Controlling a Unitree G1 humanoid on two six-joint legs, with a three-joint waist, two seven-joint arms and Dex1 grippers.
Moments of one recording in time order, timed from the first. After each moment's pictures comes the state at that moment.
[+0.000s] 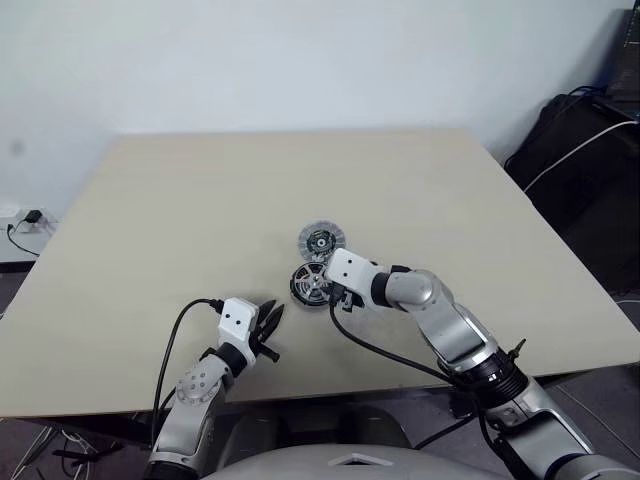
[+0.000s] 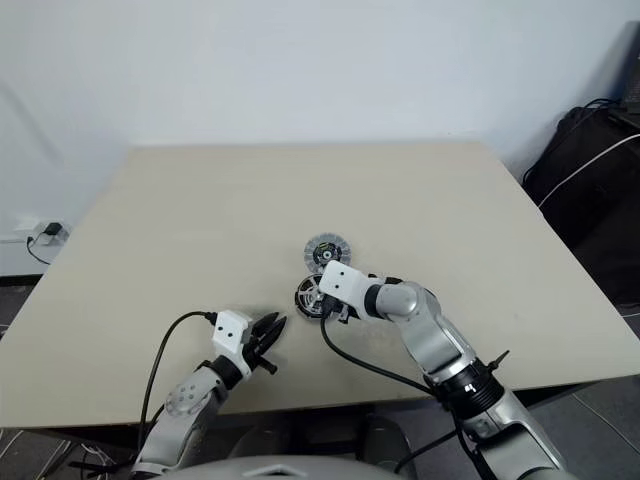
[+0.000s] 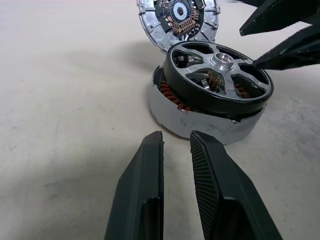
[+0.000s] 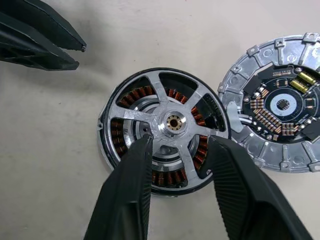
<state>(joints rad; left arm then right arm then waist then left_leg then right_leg) 0.22 0.16 -0.15 0.03 -0.13 -0.05 -0.46 -0.34 -0.43 0.46 -0.15 -0.17 0.55 0.74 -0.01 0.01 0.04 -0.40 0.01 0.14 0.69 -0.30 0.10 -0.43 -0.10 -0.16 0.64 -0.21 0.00</state>
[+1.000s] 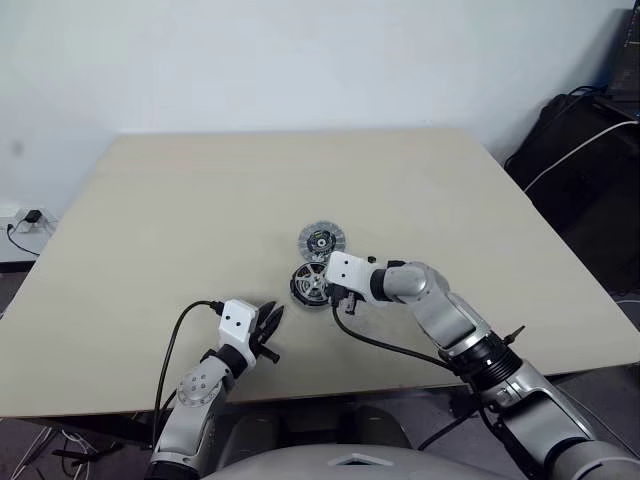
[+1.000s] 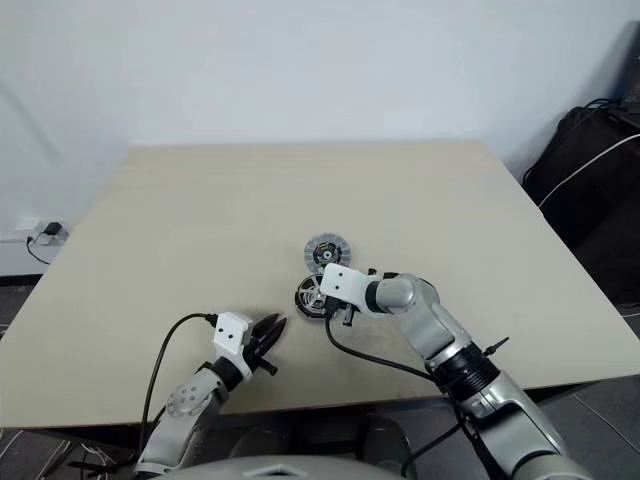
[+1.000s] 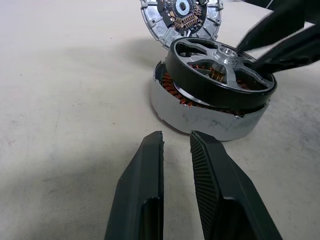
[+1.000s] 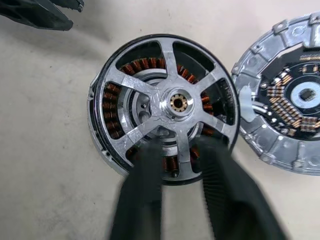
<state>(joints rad) 0.22 0.15 -0.15 0.06 -0.13 -0.08 -0.46 -0.42 -0.44 0.51 0.02 -0.21 0.46 0.80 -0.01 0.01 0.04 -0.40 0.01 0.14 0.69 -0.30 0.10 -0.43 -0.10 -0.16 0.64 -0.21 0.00</state>
